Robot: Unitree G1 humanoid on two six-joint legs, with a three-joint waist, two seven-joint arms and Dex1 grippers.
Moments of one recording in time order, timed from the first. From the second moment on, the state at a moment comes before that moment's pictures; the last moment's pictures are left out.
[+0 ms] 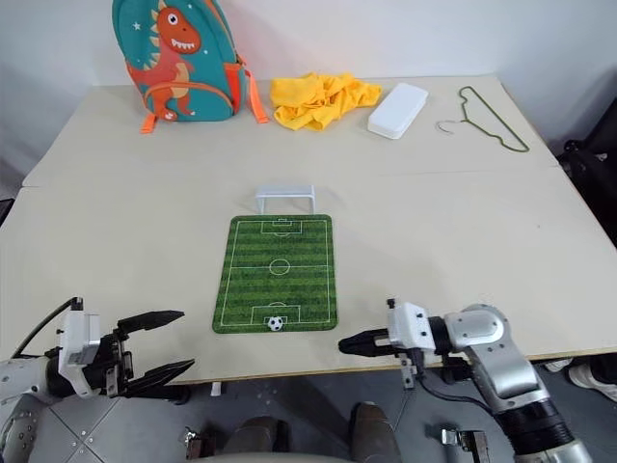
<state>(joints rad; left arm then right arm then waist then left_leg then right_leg) 0.29 0.69 0.38 -0.20 -0.57 0.07 -1.21 -0.17 -0.62 0.19 -0.13 0.35 -0.06 1.36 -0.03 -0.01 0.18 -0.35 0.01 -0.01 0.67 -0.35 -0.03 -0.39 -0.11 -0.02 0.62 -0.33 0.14</state>
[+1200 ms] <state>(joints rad) 0.35 0.72 0.45 -0.28 -0.68 0.20 -1.21 -0.38 -0.30 0.48 -0.19 0.15 0.30 0.90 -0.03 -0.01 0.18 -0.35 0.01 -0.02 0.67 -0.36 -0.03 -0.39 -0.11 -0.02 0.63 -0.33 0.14</state>
